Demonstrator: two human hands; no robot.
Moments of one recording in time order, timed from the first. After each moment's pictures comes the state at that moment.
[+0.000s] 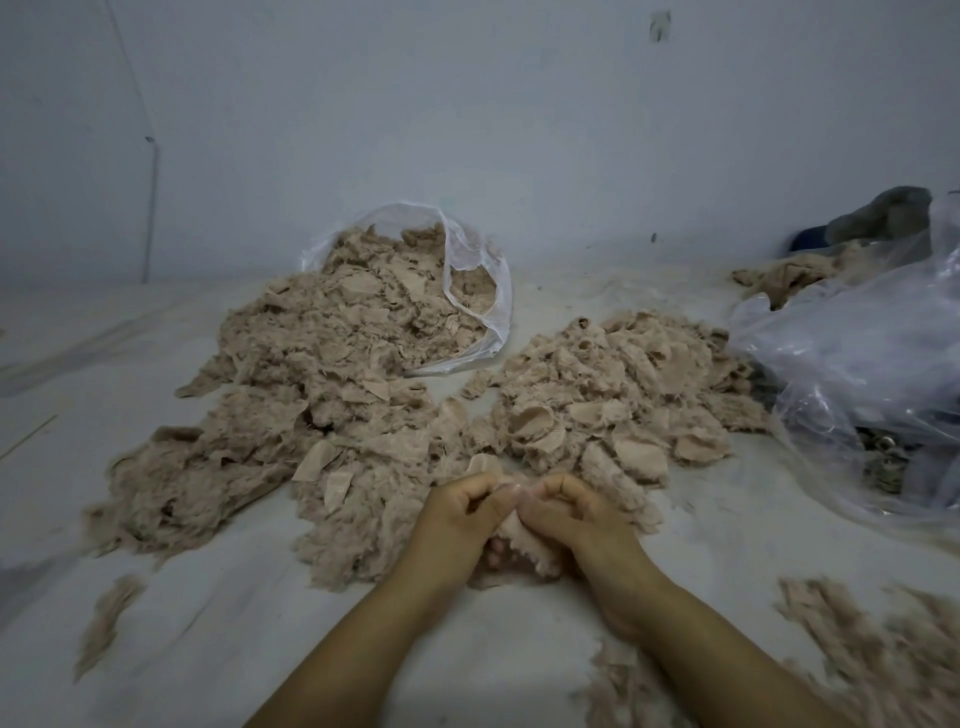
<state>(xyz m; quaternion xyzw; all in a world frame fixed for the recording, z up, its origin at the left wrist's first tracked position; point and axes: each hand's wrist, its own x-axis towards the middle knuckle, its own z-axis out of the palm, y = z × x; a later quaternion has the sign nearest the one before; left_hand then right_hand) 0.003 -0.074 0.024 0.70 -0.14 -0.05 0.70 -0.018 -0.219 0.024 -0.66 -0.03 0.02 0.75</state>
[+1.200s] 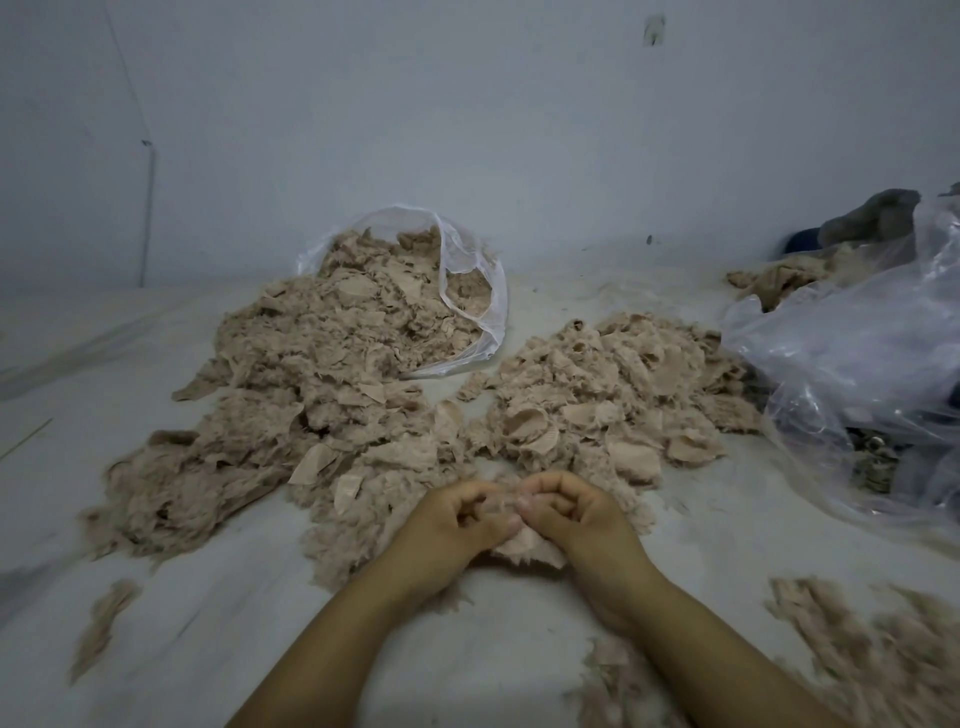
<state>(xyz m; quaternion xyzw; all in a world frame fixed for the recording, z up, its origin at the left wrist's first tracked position) 0.003 -0.063 0.034 0.75 -0.18 -0.08 0.63 -0.013 -0.223 0.022 -0.62 -0.05 0.01 0.78</state>
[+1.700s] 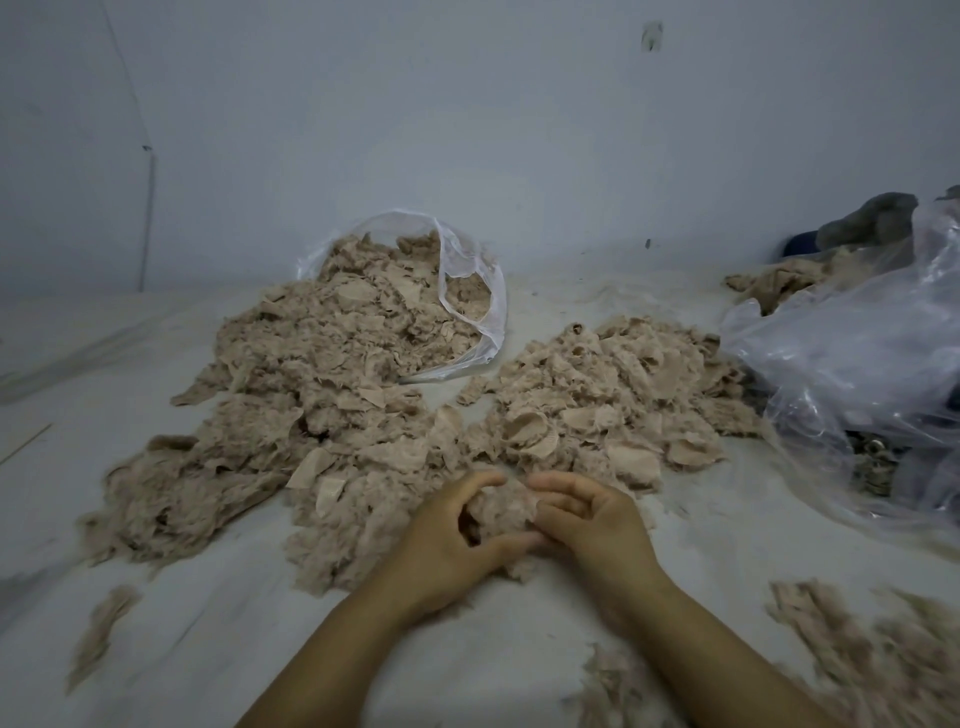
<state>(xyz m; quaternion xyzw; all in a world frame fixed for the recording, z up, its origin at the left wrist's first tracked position) 0.012 -0.060 0.021 0.85 -0.22 0.05 0.47 -0.012 -0.226 0.022 -0.62 -0.02 -0.03 0.79</state>
